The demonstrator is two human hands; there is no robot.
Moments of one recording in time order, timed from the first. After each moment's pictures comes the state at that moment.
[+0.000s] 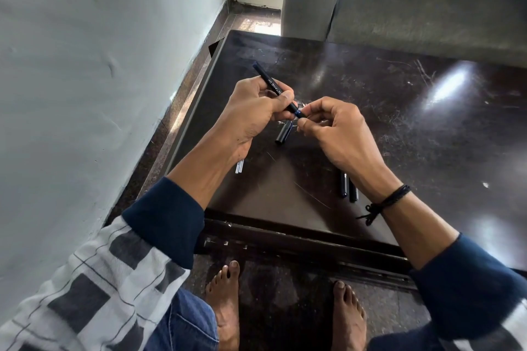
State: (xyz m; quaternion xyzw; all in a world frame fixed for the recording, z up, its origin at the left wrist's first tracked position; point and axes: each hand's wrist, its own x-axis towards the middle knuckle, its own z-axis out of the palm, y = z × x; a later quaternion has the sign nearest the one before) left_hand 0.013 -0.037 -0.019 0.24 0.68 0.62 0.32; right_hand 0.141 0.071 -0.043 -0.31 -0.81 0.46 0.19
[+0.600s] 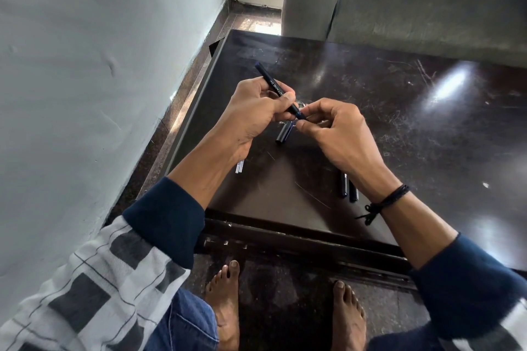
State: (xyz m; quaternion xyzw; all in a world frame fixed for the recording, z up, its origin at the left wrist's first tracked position) left_hand 0.013 -0.036 -0.020 0.24 0.68 0.61 0.32; right_hand 0.140 0.072 -0.047 -0.30 -0.82 0.45 0.19
